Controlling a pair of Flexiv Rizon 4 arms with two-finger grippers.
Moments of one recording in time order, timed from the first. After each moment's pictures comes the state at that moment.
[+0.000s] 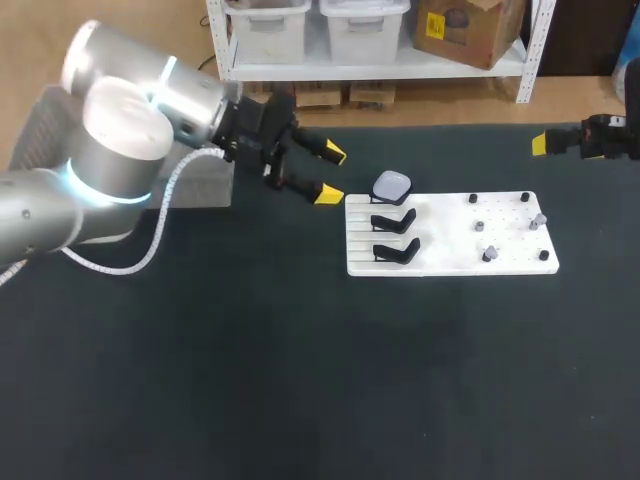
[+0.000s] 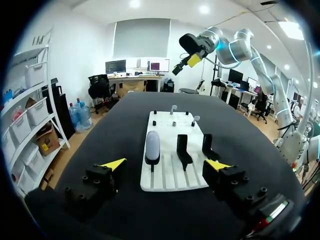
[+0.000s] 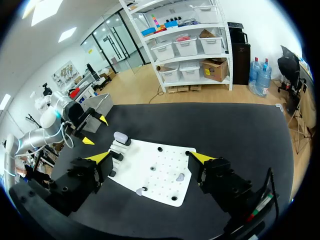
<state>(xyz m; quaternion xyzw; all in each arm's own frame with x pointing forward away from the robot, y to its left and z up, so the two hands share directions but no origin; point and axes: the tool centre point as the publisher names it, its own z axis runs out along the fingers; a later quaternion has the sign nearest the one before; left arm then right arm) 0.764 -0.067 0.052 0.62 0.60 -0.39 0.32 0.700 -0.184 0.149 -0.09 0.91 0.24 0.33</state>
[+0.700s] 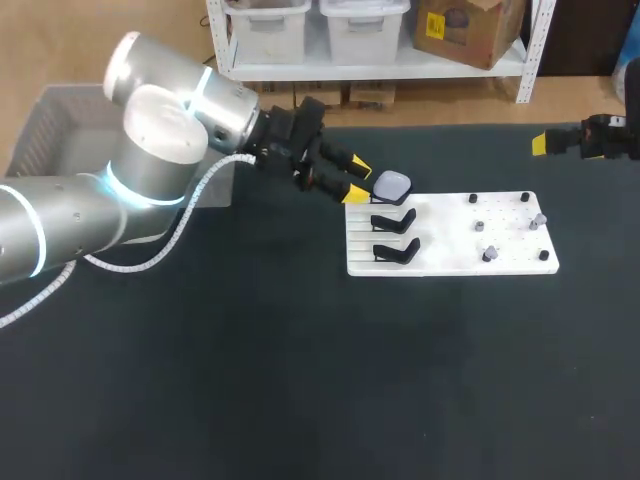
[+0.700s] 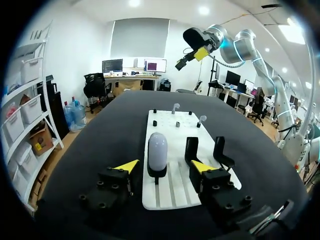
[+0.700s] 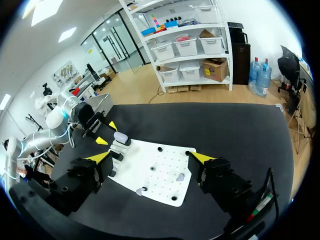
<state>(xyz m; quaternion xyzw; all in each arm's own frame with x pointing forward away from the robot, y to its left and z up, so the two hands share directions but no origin) 0.773 -0.105 0.028 0.62 0.59 -0.41 0.31 0.700 -0.184 0.149 -0.09 0.91 0.24 0.33</state>
